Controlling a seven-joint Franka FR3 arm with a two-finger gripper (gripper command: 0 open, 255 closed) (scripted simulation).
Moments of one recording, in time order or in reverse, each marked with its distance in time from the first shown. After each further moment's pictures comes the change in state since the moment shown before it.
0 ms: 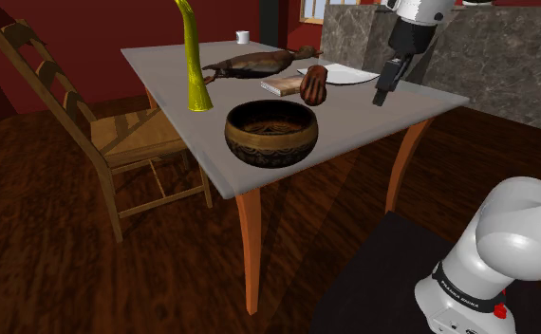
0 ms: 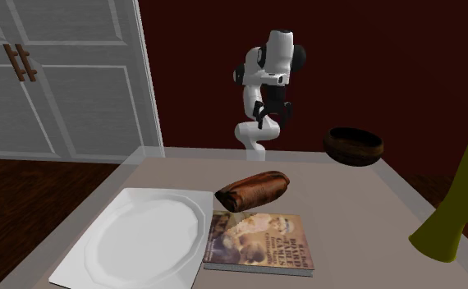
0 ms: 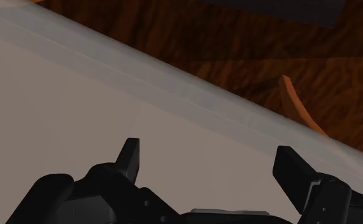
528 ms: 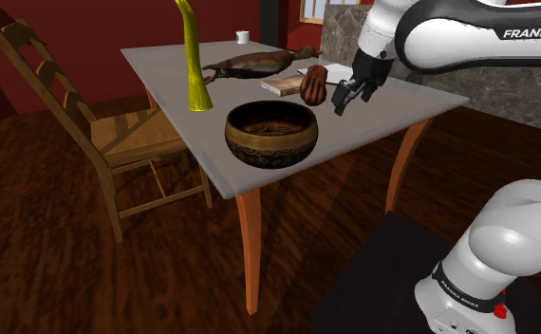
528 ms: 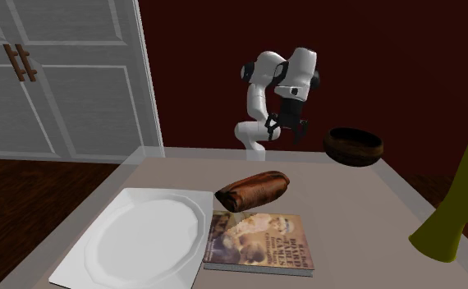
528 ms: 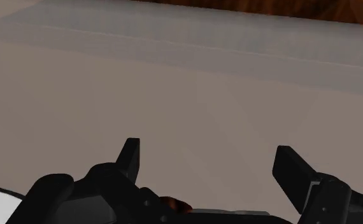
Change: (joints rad) arm -0.135 0.030 0.240 -0.140 -0.058 0.330 0.438
